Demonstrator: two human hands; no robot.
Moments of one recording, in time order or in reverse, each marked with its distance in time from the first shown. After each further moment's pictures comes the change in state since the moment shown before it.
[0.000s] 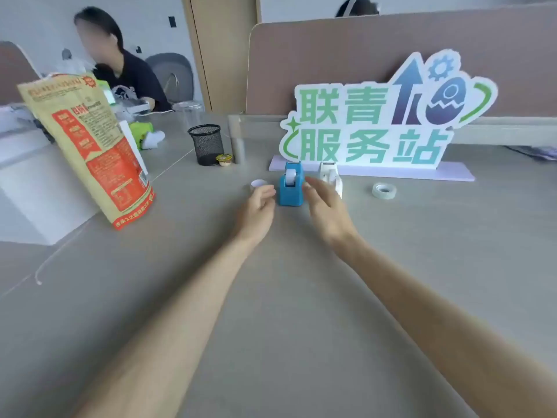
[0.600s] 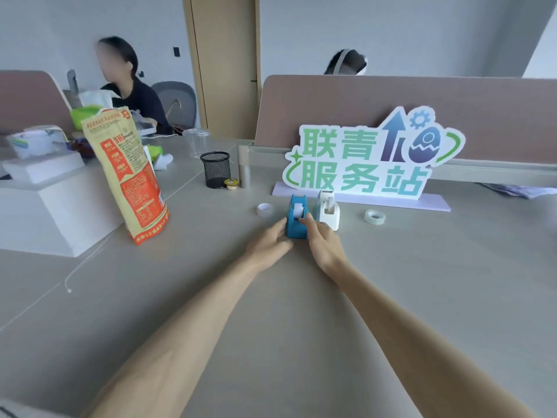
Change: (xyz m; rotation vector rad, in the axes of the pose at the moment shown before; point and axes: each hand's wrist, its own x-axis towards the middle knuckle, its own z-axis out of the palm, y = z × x) left_hand -0.032 0.008 -0.017 0.138 -0.388 0.051; right_hand -0.038 -0.023 0.008 -0.165 -0.011 0.108
